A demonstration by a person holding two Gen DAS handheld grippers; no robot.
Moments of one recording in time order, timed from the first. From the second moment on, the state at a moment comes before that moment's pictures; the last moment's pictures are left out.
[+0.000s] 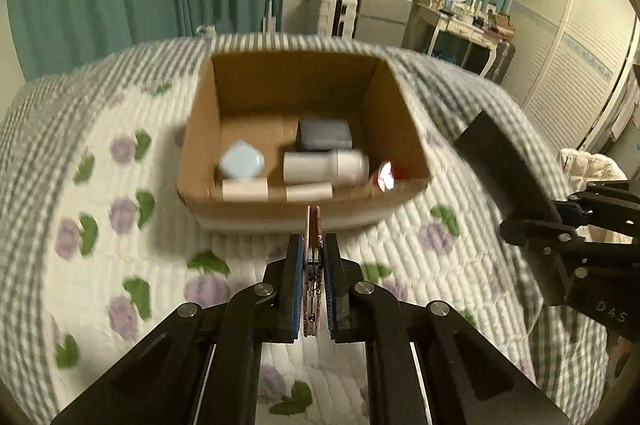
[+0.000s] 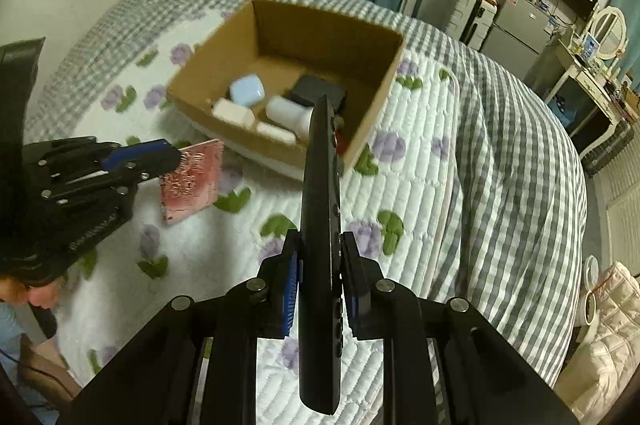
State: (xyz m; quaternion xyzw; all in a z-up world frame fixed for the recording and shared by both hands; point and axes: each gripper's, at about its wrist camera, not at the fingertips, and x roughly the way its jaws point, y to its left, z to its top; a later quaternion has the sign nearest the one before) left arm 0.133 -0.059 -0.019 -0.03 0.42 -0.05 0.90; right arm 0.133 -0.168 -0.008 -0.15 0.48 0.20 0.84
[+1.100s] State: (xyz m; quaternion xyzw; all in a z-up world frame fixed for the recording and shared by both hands) left arm 0.272 -0.040 -0.039 0.03 0.42 -0.02 0.91; right arm 0.290 -0.097 -0.055 -0.10 0.48 0.20 0.85
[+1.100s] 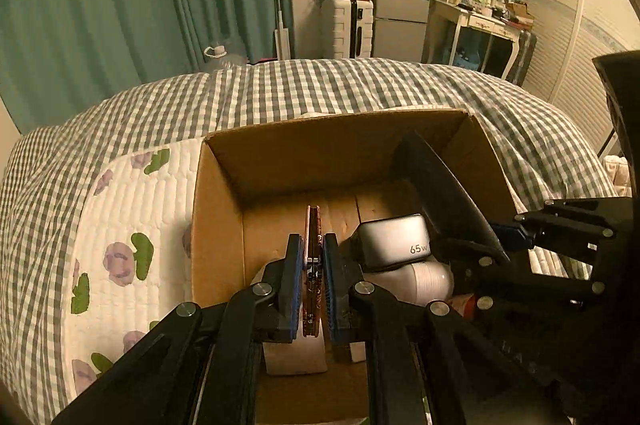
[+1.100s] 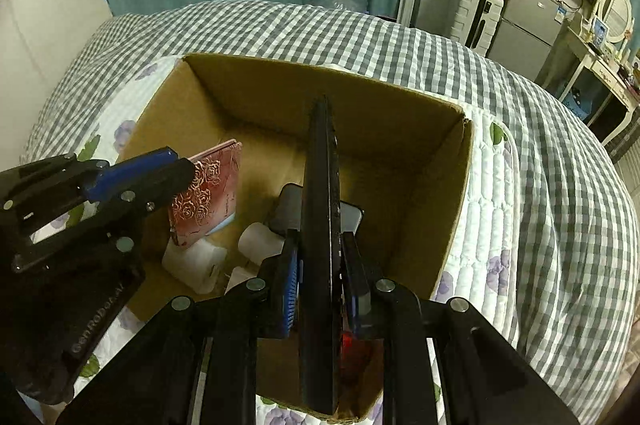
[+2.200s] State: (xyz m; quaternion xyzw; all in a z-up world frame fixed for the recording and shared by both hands) left arm 0.118 -0.008 0.126 0.03 0.24 0.03 0.97; right arm 0.139 -0.159 0.138 -0.04 0.29 0.12 0.95
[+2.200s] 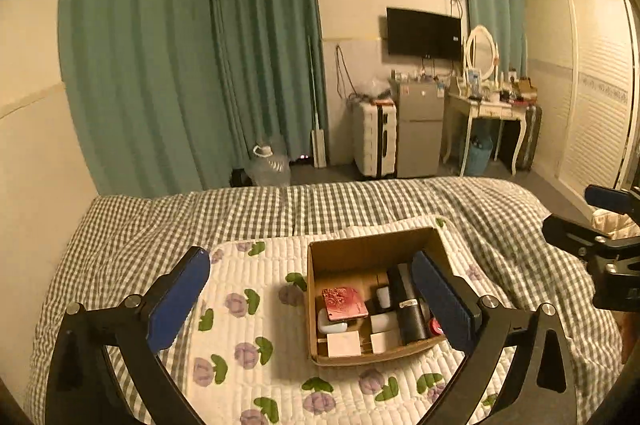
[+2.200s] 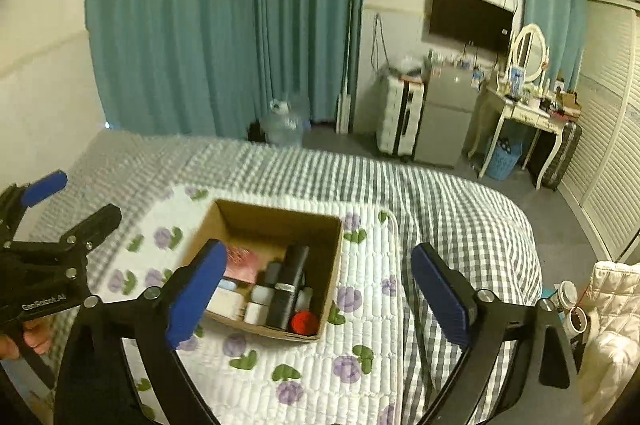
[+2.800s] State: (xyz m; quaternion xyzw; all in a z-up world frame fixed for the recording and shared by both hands) left arm 0.054 0.015 0.044 0.01 0.20 0.05 0.98; right arm 0.051 -0.137 0.084 -0.02 0.20 0.13 0.97
